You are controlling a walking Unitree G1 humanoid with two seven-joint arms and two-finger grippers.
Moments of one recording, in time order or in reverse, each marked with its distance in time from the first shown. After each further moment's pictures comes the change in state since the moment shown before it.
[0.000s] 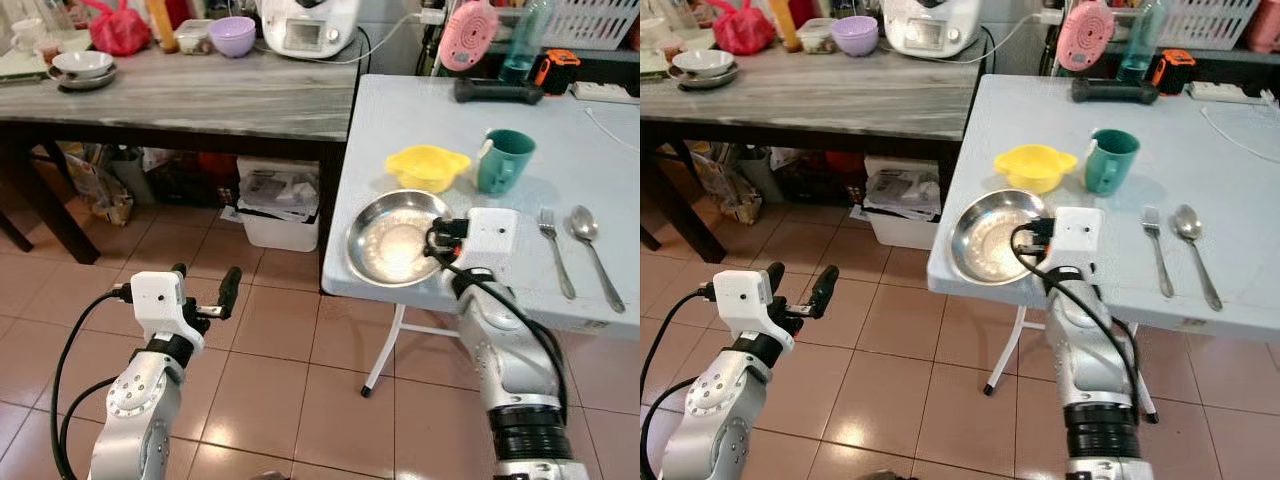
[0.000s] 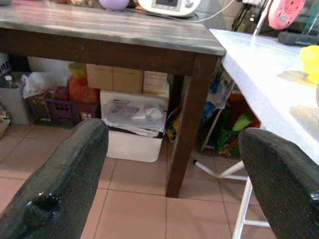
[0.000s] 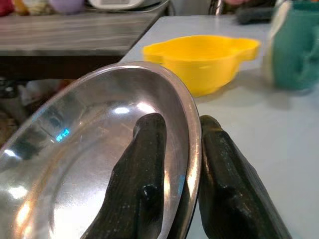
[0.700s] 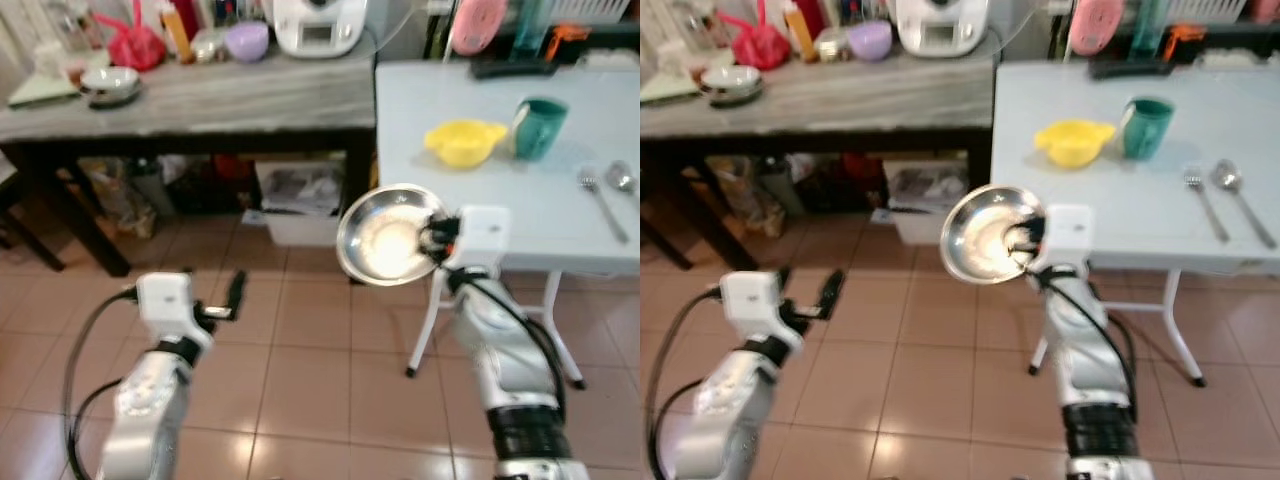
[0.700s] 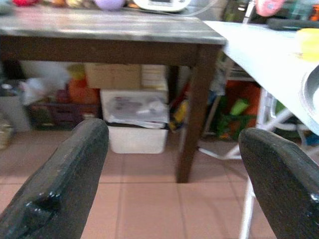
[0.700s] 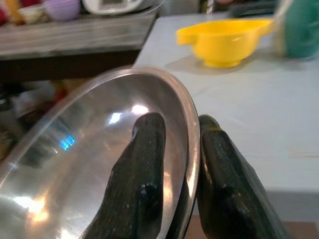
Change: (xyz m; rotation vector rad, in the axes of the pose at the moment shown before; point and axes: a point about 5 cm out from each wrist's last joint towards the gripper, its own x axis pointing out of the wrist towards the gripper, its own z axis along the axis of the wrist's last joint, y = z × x) left arm 0.004 -0.018 -0.007 -0.013 0.019 -0.053; right arm -0.002 -0.017 0.002 -0.029 -0.022 -0.065
